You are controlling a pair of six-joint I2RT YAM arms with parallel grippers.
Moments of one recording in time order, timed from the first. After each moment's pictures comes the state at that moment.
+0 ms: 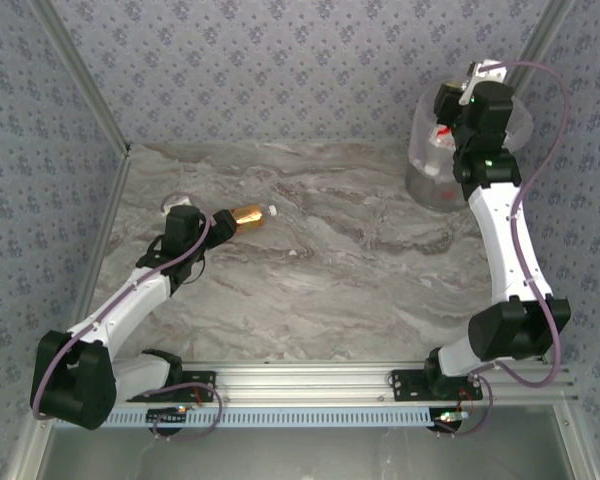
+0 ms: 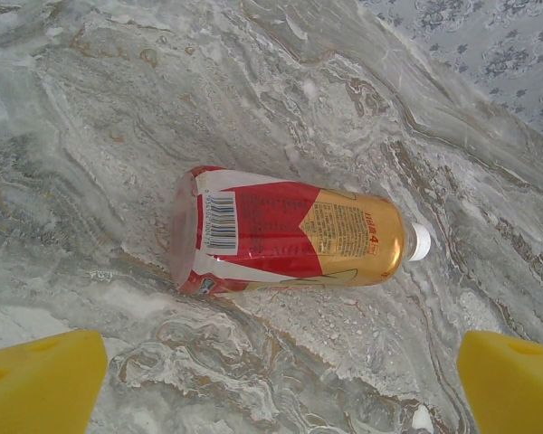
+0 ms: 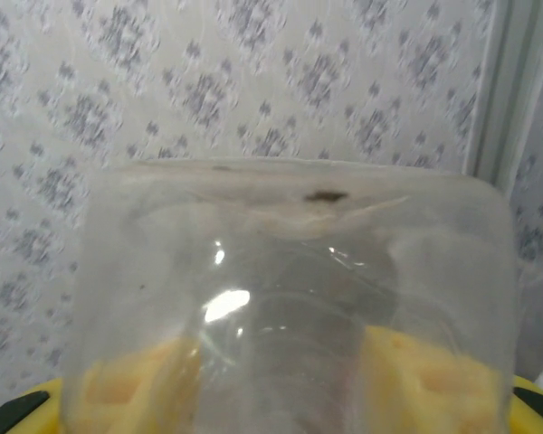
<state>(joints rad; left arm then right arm) -0.31 1.15 0.69 -0.16 -0.12 -0.70 0.03 1.50 1.67 -0.25 0.19 0.12</state>
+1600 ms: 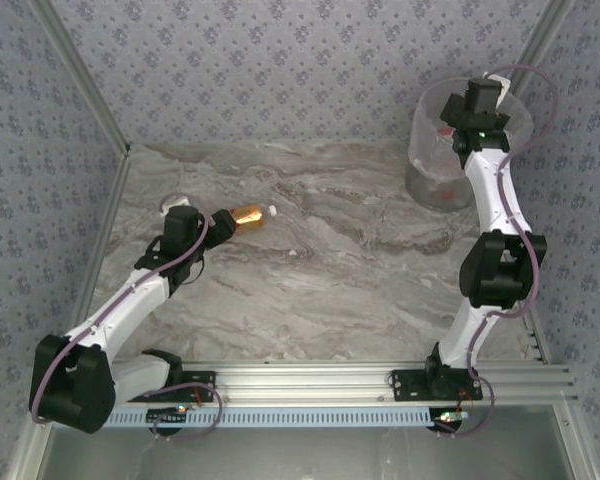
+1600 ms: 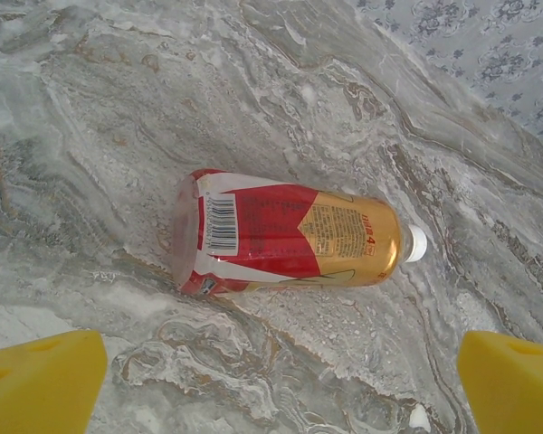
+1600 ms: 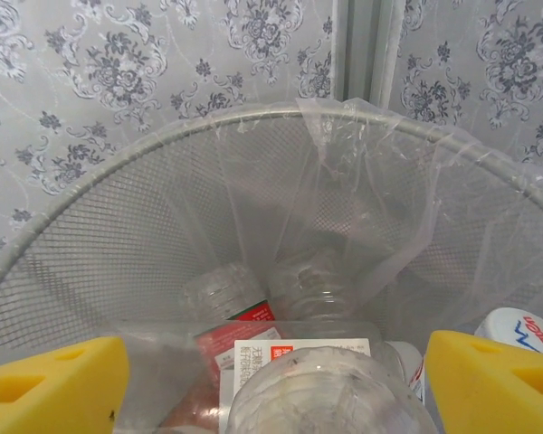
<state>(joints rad) -0.31 1.14 0.69 -0.17 -0.12 -0.70 -0.08 1.85 1.84 -0.40 0.34 0.25</state>
